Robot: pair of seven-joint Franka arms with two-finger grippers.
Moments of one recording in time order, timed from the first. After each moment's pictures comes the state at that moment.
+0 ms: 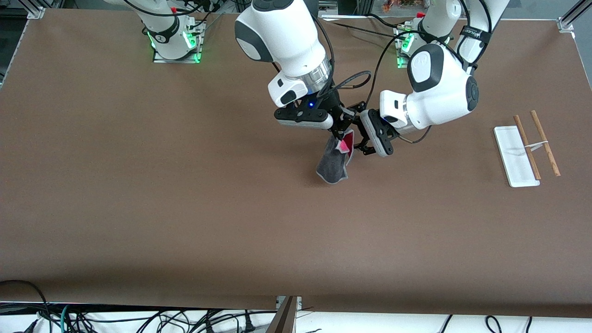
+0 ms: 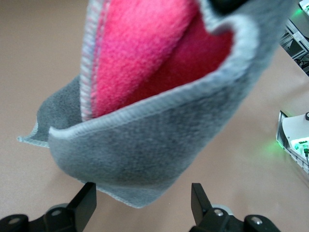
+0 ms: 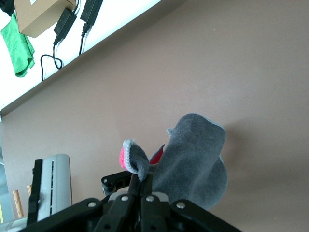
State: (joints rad) left arm 0.08 0.20 -0.54 -2.08 -0.85 2.34 0.97; right arm 0.75 0.63 0.12 -1.07 -0.02 2.20 1.20
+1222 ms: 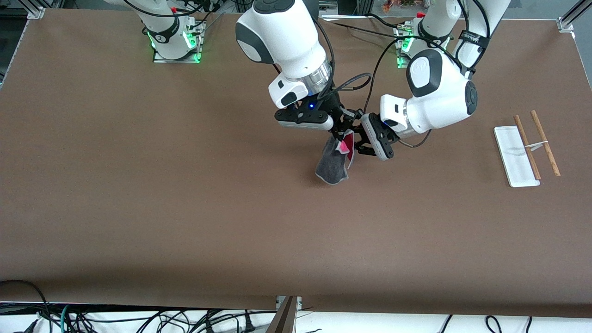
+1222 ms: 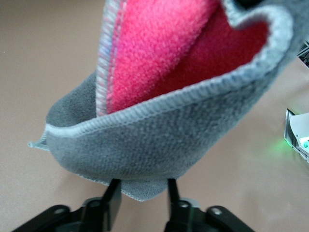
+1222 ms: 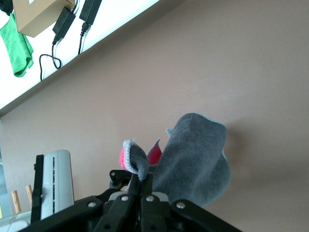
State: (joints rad) left arm 0.09 0.21 -0.54 -2.07 -0.85 2.37 1.03; right arm 0.75 0.63 0.12 -1.07 -0.02 2.21 1.20
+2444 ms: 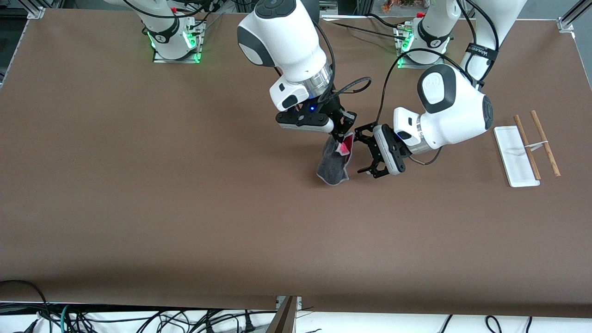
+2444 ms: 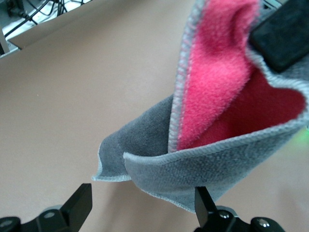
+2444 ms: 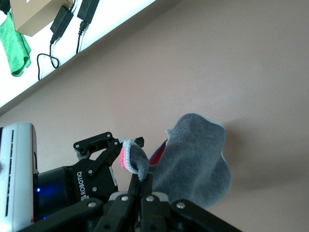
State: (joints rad) left arm 0.08 0.29 -0.48 -1.96 -0.82 2.38 1.23; right arm 0.75 0.64 0.12 -1.07 -0.02 2.21 1.20
